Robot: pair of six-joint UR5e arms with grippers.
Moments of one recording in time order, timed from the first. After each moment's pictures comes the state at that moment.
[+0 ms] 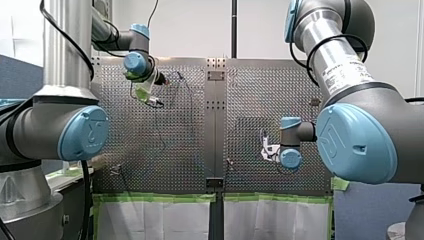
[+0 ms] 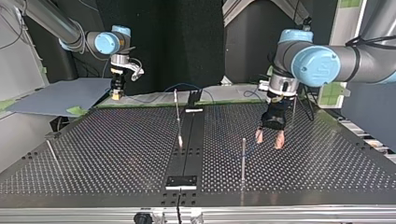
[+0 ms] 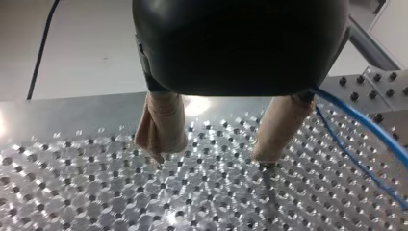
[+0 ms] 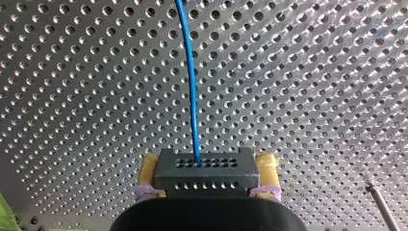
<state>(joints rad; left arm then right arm) -0.09 -1.59 -1.77 -2.98 -1.52 -2.86 1.91 -0.83 1.82 -0.99 1.74 1.54</state>
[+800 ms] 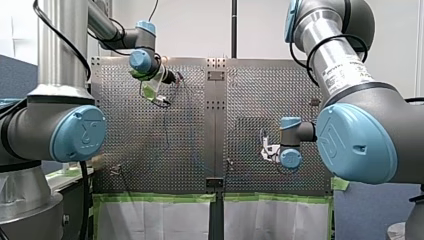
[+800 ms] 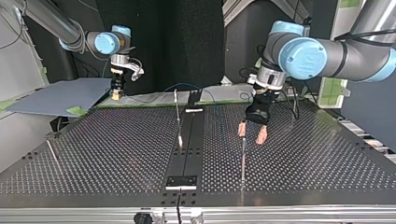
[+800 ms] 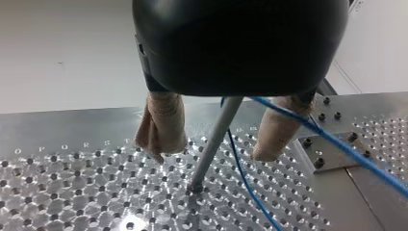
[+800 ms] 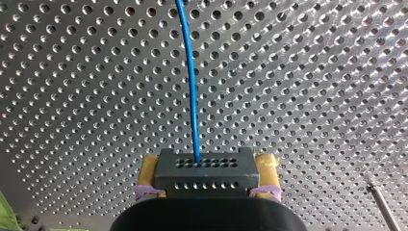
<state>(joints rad) -0.17 -1.58 -1.77 -3.00 -1.50 -2.81 1.91 -0.83 1.82 -0.99 1.74 1.54</state>
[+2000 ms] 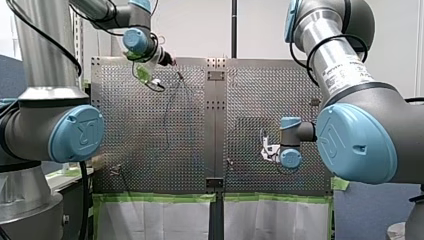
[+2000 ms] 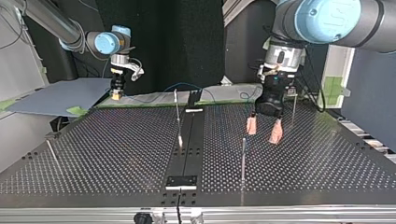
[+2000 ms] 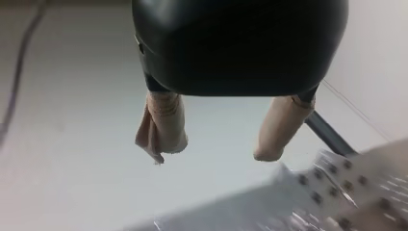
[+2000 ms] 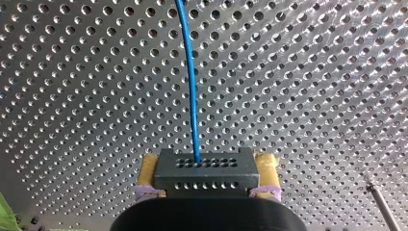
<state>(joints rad) -0.19 -1.40 -1.77 -3.04 -1.59 -2.70 1.91 -0.83 1.82 -0.99 1.74 1.54</state>
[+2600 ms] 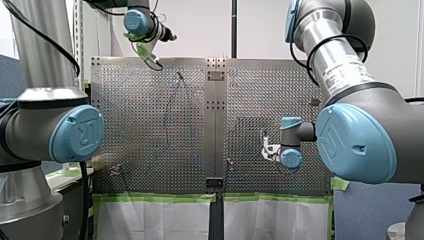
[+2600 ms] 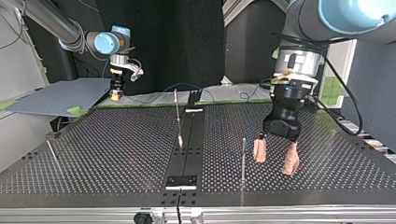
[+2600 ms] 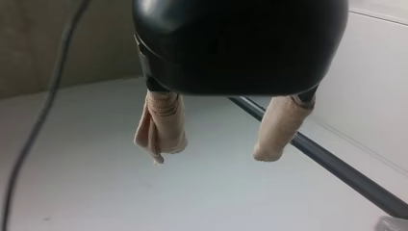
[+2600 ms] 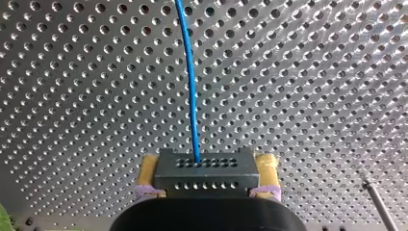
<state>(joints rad) -0.19 -1.39 -1.62 -3.05 -1.55 -2.54 1.90 -0.83 1.82 -1.00 1.74 1.54</state>
